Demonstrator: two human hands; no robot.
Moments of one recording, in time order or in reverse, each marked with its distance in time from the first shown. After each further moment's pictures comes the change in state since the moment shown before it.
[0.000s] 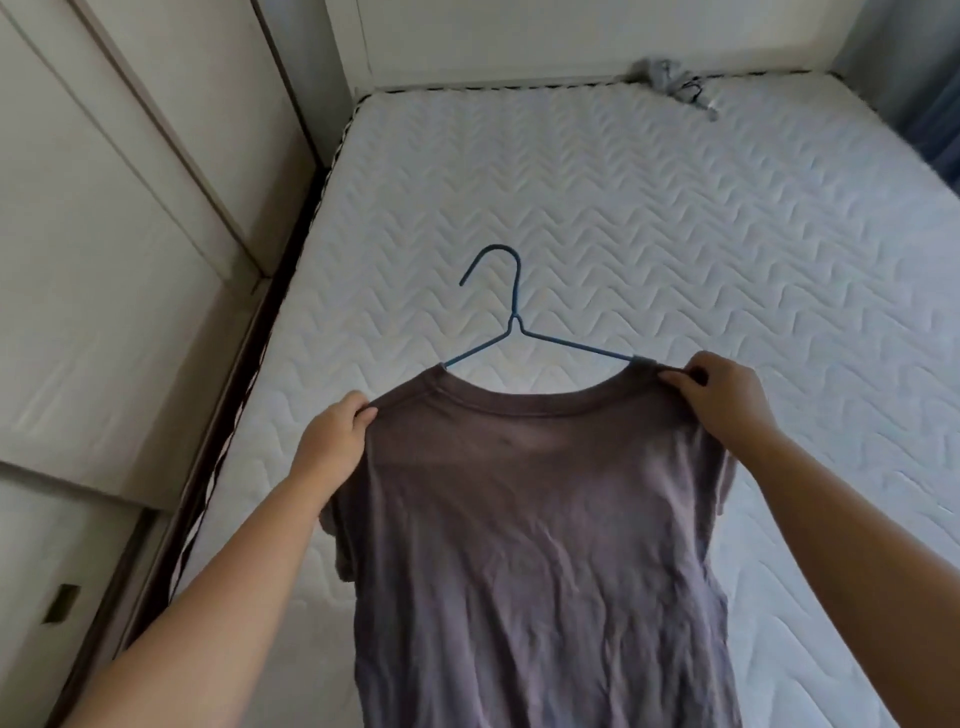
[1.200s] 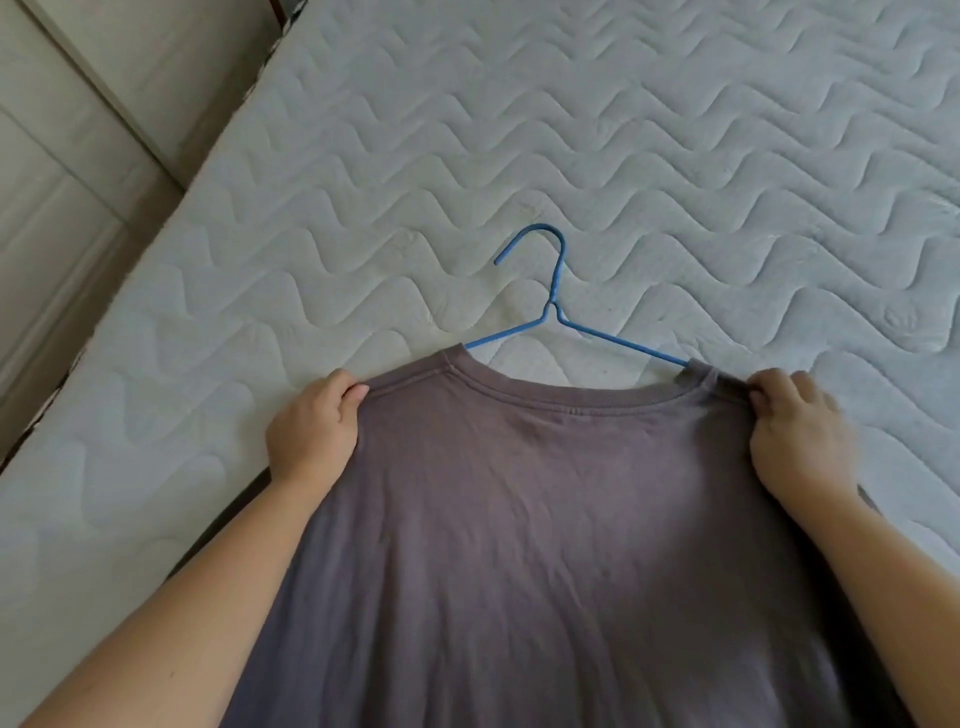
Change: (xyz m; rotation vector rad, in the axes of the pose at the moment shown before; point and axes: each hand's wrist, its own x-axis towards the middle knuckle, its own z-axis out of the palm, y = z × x) left_hand 0.310 -0.153 0.245 0.283 0.302 -0.020; right_hand 0.260 0.118 0.325 -0.243 0.160 -0.069
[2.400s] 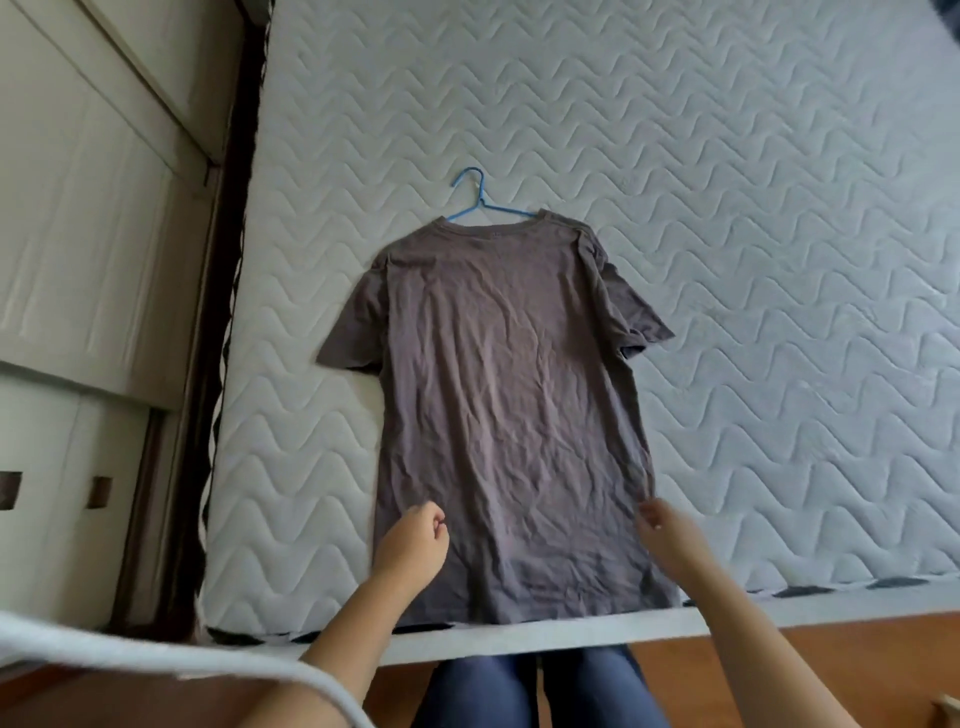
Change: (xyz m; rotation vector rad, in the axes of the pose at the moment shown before) left_hand -0.479 -0.008 -0.333 -0.097 -0.882 -0.068; right_hand -0.524 -0.027 -0.315 0.181 -0.708 0.546
